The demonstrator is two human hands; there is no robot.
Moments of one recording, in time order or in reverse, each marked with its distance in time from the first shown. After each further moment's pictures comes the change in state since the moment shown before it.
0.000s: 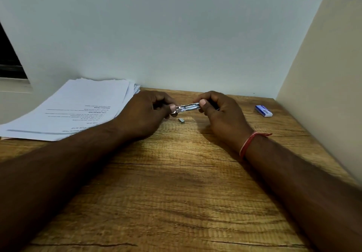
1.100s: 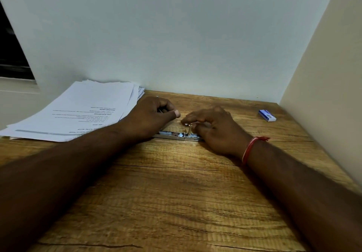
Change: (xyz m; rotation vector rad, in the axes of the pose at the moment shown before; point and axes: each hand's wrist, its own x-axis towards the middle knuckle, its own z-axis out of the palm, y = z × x) left_hand 0.004 -0.008 0.001 -0.041 -0.011 -0.076; right_hand -0.001 0.005 0.007 -0.404 -0.337 -0.115
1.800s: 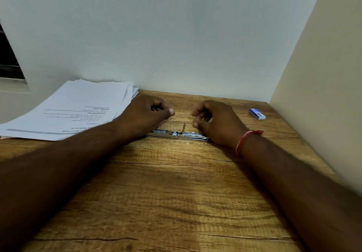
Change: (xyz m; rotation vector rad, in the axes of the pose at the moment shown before) left_hand -0.003 0.003 0.000 -0.012 0.013 -0.005; right_hand -0.001 0.003 -0.013 0.145 0.174 0.164
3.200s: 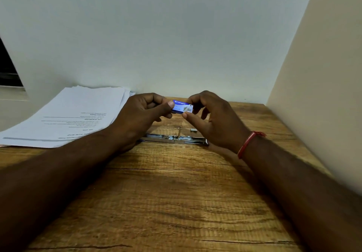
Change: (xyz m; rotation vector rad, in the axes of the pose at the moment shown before) left_hand -0.006 0.014 0.005 -0.401 0.065 0.049; right_hand -0.003 -0.008 -0.012 -0.038 0.118 -0.414
